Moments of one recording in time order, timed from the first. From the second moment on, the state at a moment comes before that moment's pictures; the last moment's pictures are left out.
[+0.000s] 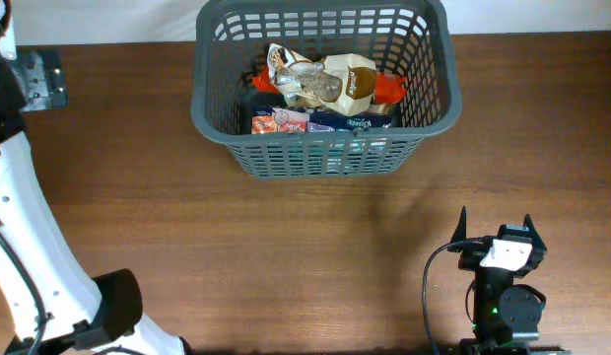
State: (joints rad) left arm 0.24 1.83 2.61 -1.56 -0.40 0.19; right arm -0.02 0.01 0.01 -0.05 0.20 -0.13
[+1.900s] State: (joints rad) left arm 0.02 0.01 0.01 -0.08 -0.06 -0.19; right arm -0.02 0.01 0.01 -0.05 0.21 -0.13
